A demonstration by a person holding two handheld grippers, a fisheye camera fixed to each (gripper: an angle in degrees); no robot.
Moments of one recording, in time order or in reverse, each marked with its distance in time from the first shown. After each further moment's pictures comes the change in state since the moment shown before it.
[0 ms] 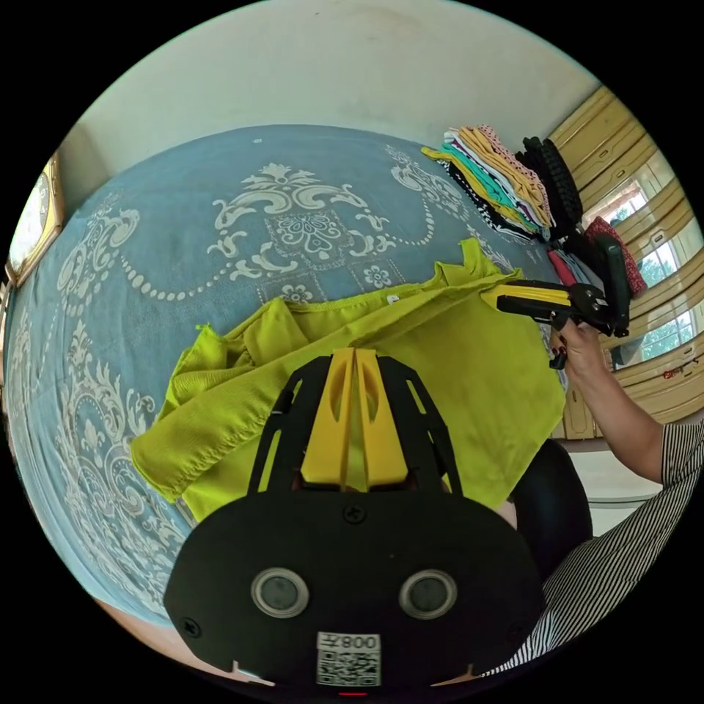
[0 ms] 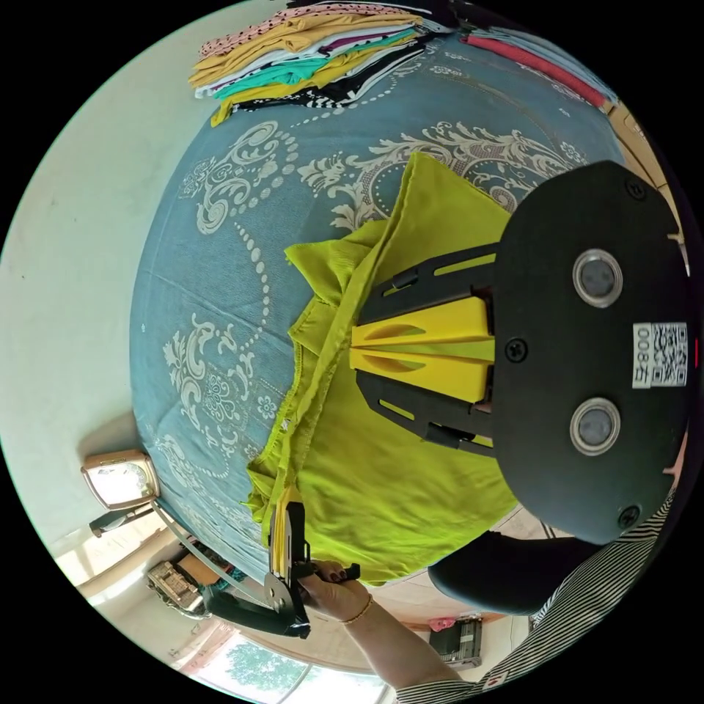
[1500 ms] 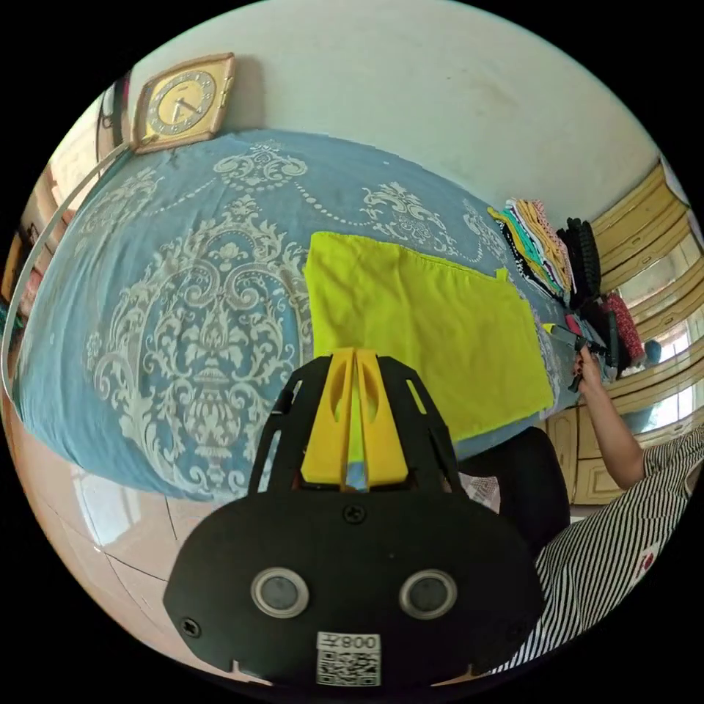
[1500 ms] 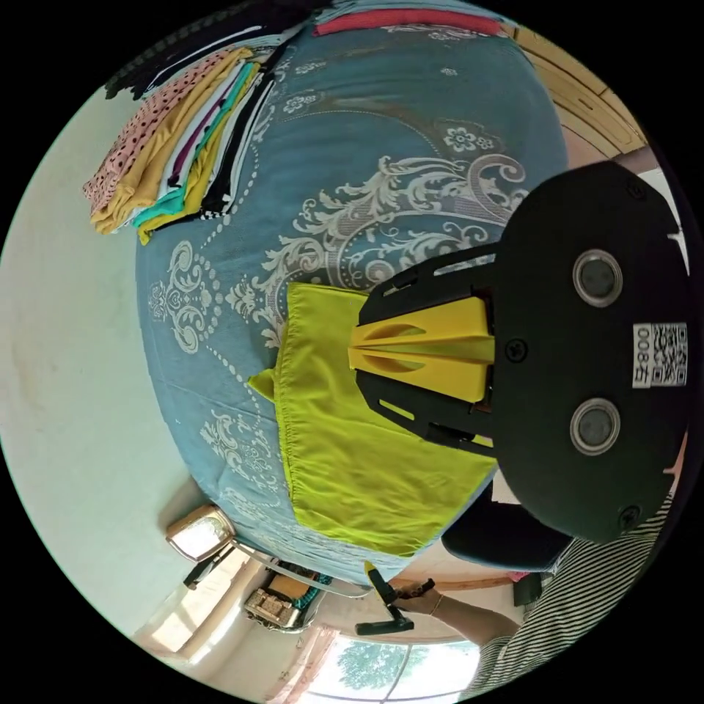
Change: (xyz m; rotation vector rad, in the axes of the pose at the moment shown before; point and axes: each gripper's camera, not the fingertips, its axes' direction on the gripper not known) left arm -0.150 0.347 -0.161 0.125 -0.100 -0.314; right arm 0.162 0.249 -0.136 0.077 -0.043 0.320
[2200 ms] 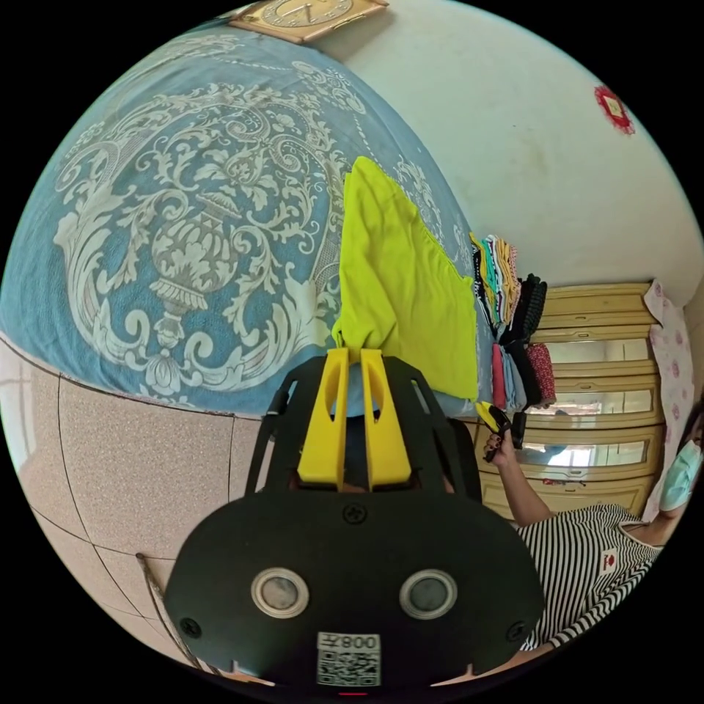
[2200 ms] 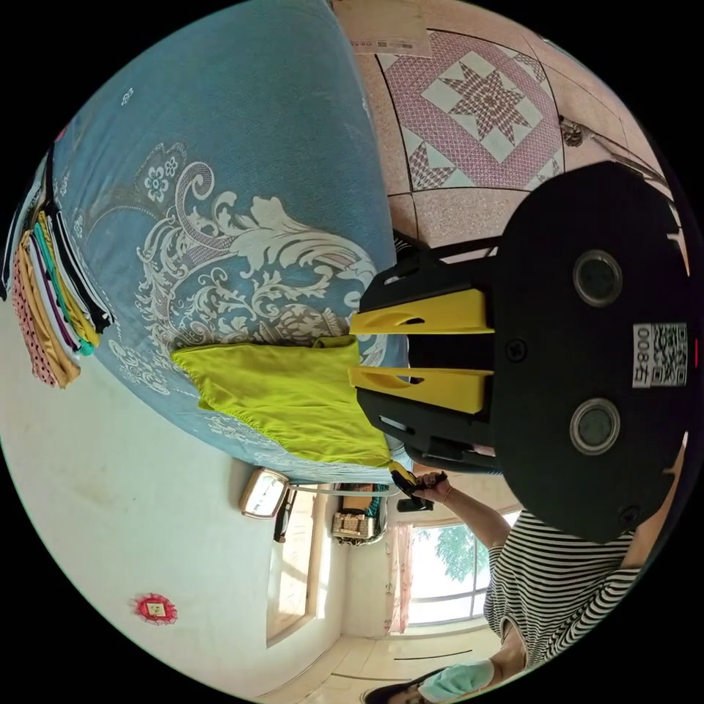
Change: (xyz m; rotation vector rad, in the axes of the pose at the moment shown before) left arm -0.162 0.138 0.000 -0.091 0.418 -0.322; right arm 0.132 0.345 -0.008 -0.008 -0.470 0.397
